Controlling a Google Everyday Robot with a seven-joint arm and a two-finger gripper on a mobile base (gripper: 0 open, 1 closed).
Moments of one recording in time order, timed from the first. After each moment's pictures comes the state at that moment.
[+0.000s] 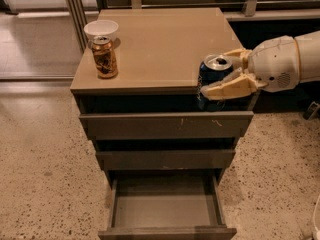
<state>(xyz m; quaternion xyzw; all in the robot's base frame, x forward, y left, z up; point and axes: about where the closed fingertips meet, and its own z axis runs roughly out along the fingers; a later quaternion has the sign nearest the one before) 0.501 -0.123 0.947 -0.55 0.64 0.29 0.46</state>
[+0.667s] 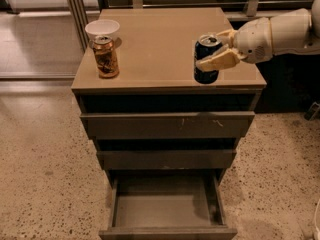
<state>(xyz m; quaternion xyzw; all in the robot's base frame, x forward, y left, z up) 0.620 -0.134 0.930 -0.54 0.65 0.26 0.46</state>
